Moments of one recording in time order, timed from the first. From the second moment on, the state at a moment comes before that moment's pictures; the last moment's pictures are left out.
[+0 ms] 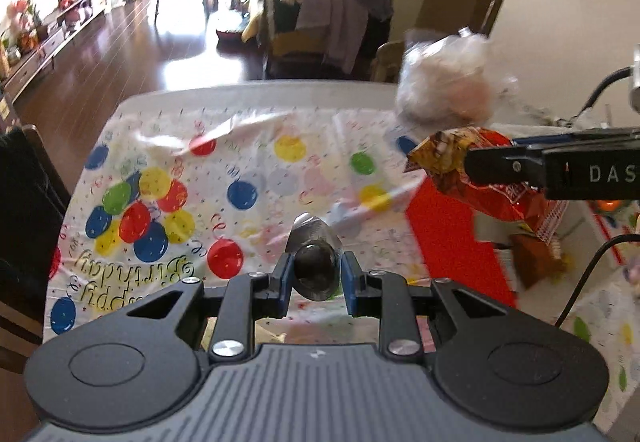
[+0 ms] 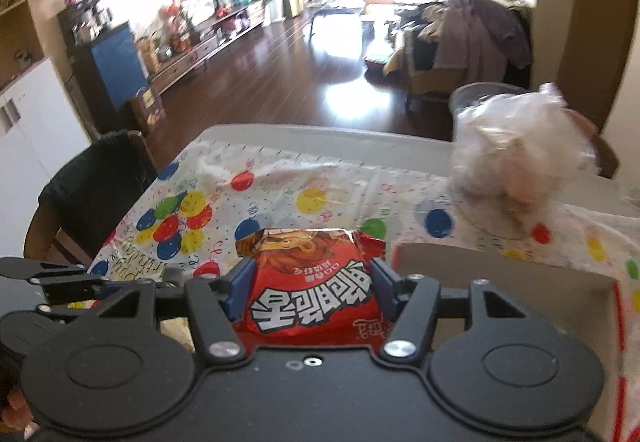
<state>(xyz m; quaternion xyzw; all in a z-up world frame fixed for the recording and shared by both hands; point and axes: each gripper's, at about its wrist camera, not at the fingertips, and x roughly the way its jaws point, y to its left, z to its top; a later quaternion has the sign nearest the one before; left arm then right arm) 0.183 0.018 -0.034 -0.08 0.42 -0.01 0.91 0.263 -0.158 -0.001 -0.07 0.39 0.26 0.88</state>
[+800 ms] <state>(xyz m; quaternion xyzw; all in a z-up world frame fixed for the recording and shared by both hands) 0.180 -0.110 0.019 -0.03 0.41 -0.12 0.91 0.210 -0.312 0.028 -0.03 0.37 0.14 0.92</state>
